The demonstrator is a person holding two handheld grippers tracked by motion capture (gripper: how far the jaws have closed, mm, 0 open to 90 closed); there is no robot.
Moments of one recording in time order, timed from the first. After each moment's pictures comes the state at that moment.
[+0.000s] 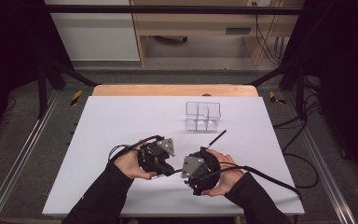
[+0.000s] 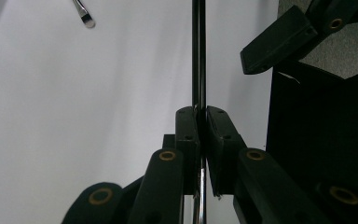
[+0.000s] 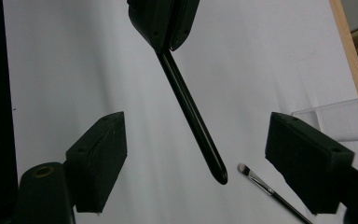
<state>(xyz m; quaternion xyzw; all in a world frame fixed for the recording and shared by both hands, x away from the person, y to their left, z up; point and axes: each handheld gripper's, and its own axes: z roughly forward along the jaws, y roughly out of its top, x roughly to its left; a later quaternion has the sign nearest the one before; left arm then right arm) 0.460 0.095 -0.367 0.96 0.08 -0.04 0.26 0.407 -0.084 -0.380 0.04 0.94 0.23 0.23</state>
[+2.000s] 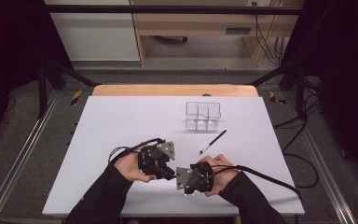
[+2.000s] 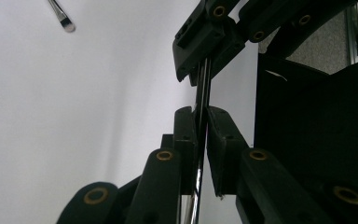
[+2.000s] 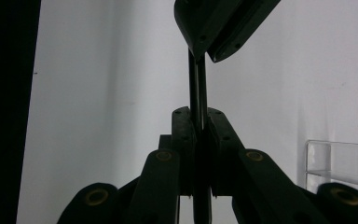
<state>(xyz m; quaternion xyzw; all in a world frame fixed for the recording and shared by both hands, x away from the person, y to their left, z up) 0.455 0.094 -0.371 0.96 0.07 -0.05 0.27 0.403 -0.070 -0.390 -0.07 0.96 0.18 0.22</state>
